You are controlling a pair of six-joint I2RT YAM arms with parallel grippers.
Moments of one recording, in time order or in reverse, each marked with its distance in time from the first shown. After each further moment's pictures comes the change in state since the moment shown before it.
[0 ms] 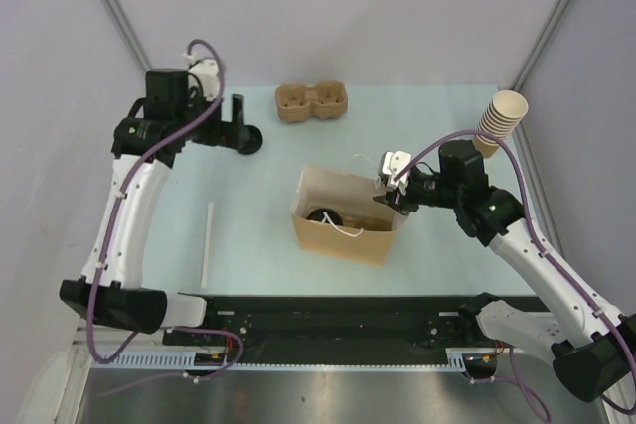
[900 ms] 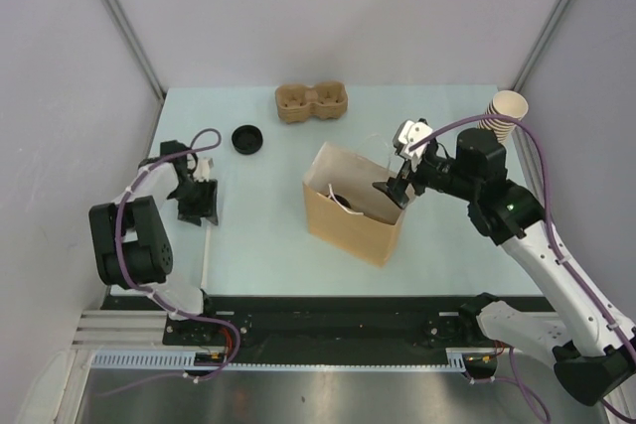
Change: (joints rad) left arm 0.492 0.283 -0.657 0.114 0.054 0.132; right arm -0.003 -0.022 0.126 0.023 0.141 0.209
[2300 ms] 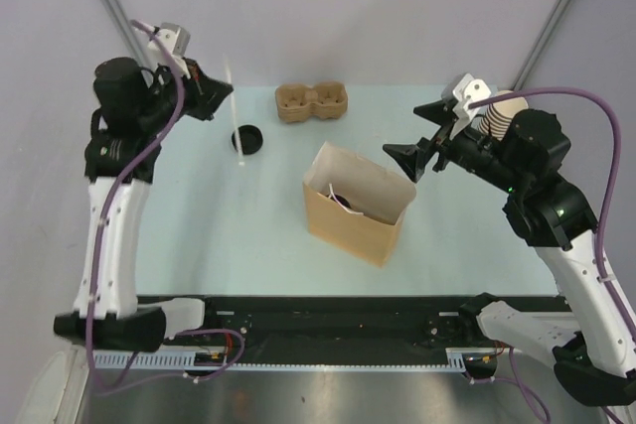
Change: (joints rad) left arm -0.242 -0.333 0.602 0.210 0.323 -0.252; right arm 0.000 -0.009 0.322 -0.063 0.078 0.269
